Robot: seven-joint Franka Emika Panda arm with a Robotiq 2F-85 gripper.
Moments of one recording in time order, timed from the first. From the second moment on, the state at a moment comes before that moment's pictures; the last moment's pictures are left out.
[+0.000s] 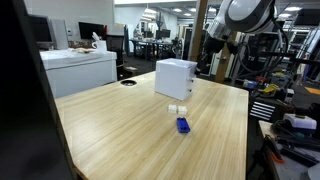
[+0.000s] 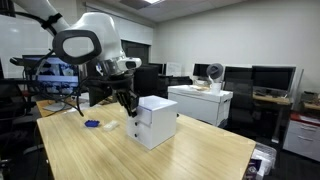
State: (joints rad) arm -0.17 -0.14 -0.29 -2.59 0.00 2.78 -0.35
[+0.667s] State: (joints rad) arm -0.18 -0.27 -0.30 -2.72 -0.02 2.77 -0.35
